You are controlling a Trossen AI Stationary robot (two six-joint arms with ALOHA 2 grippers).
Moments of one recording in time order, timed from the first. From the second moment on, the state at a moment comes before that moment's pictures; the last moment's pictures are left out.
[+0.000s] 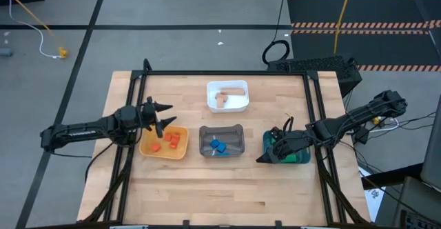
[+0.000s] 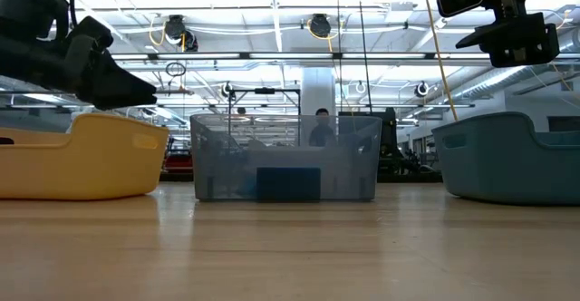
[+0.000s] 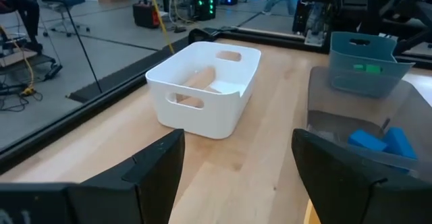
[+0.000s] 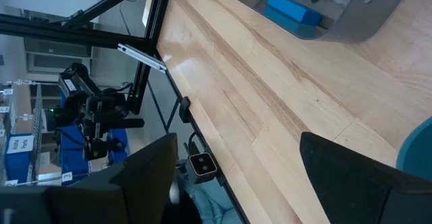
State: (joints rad) left arm 0.22 0.21 0.03 0.00 -0.14 -0.05; right arm 0.36 1.02 0.63 -0.16 0.00 1.40
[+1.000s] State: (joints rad) left arm 0.22 0.21 0.04 0.00 -0.14 -0.06; right arm 0.35 1.02 0.63 0.03 0.17 0.06
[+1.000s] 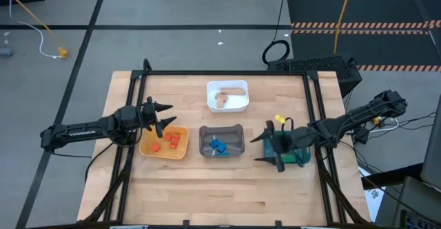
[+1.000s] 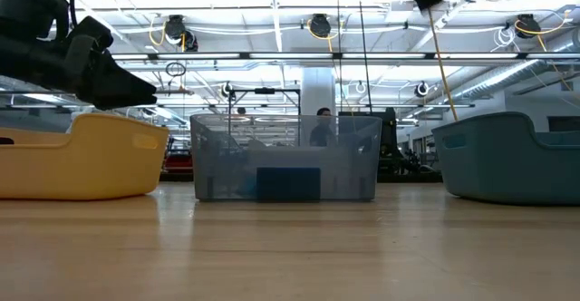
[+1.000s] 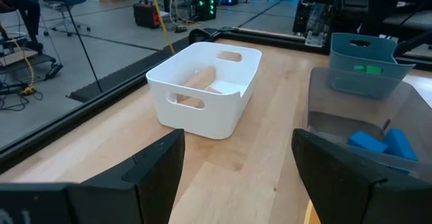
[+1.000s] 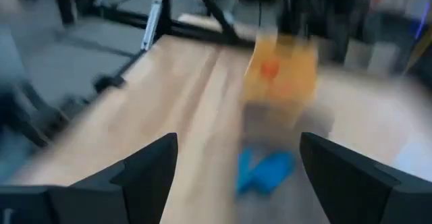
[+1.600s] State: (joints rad) left arm 0.22 0.21 0.04 0.00 -0.14 -0.06; right arm 0.34 1.01 0.63 0.20 0.21 -0.40
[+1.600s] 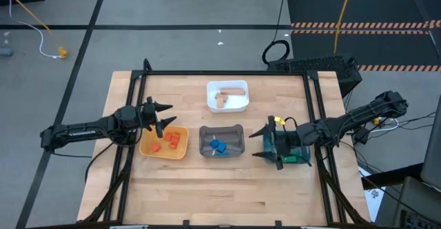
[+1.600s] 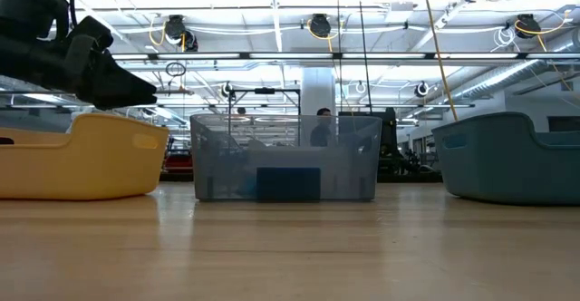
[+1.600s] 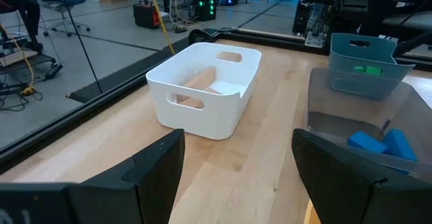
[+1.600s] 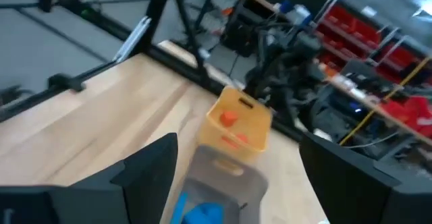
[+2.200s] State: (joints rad) left arm 0.22 0.21 0.04 0.00 -0.14 -0.06; right arm 0.00 0.80 0.04 0.96 0.26 -0.15
